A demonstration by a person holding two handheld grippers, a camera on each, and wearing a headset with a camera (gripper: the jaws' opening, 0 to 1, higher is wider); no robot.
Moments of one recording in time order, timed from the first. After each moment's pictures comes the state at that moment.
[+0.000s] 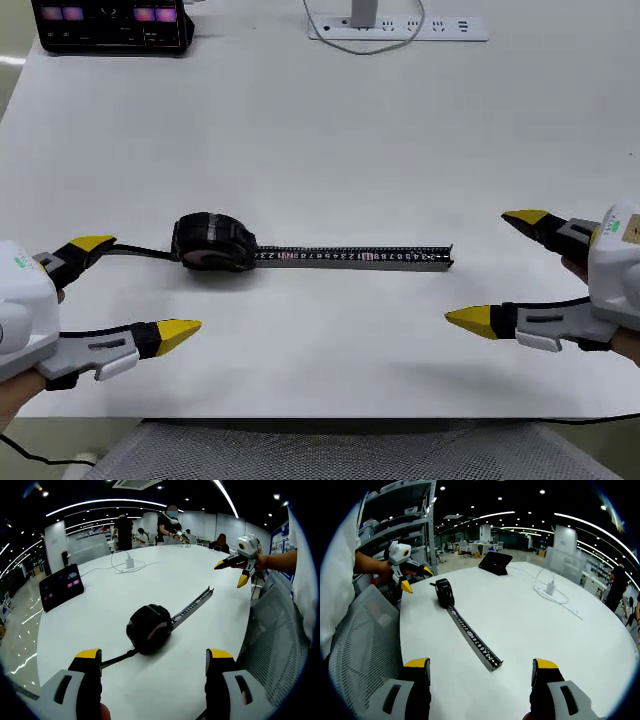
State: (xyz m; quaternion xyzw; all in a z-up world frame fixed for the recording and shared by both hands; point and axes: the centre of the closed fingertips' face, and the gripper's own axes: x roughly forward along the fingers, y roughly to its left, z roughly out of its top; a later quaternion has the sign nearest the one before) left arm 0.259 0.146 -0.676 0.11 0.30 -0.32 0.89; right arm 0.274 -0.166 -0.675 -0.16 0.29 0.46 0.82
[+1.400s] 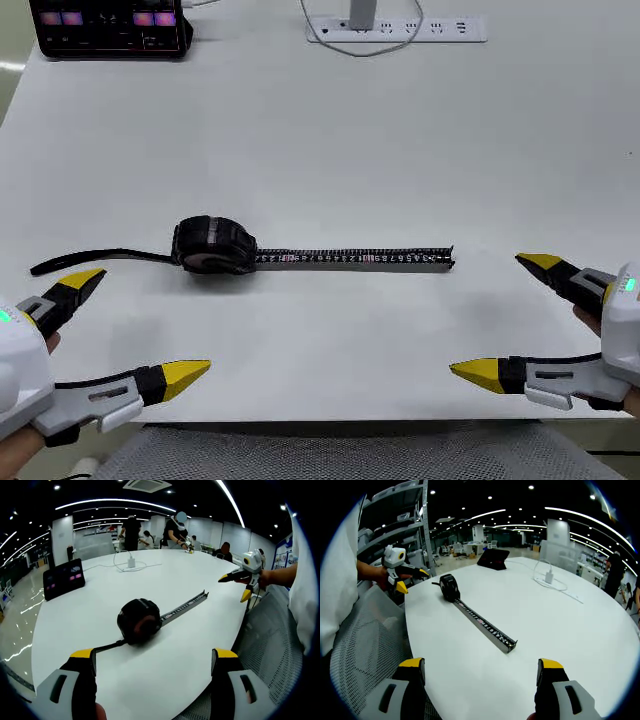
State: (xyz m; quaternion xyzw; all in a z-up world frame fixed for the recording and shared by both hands) left arm 0.230 0.141 -0.676 0.07 0.30 -0.30 0.90; right arm 0.238 -0.171 -0.691 -0.13 0.31 0.44 0.83
